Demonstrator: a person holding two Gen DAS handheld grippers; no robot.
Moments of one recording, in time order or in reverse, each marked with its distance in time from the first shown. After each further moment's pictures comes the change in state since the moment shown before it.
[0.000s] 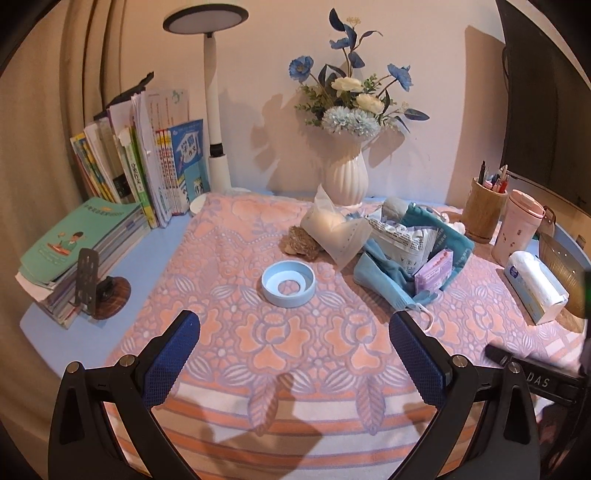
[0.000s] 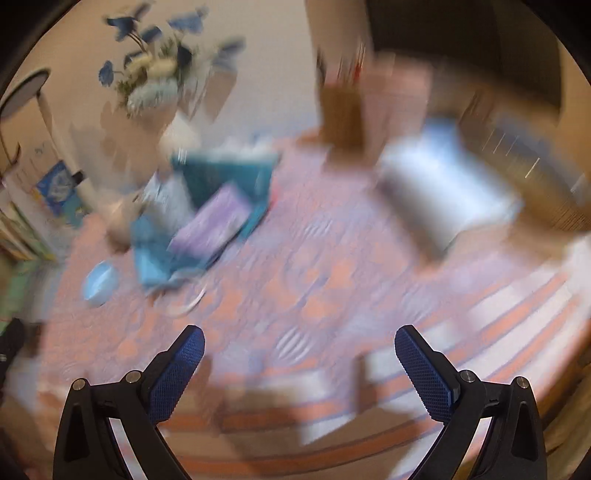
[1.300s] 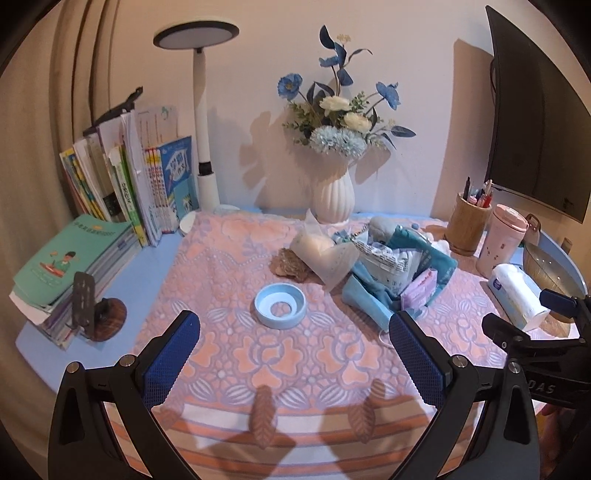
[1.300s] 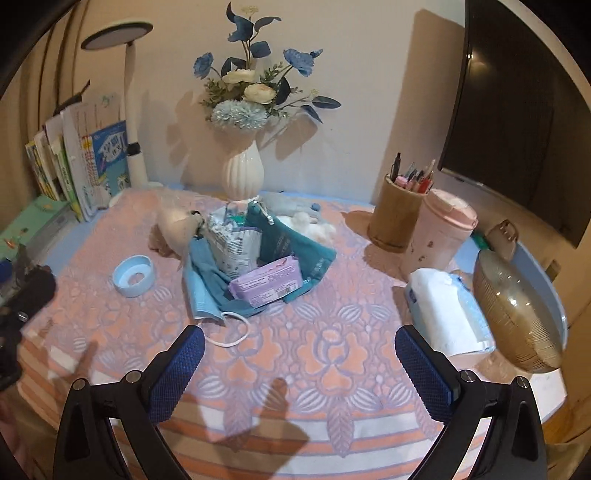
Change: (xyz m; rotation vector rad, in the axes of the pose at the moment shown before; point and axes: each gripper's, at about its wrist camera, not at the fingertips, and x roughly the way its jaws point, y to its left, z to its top) left arm -0.011 0.006 0.025 0.006 -0.013 -0.072; right arm -0.068 0.086 0.015 -0.450 -0.257 -0.161
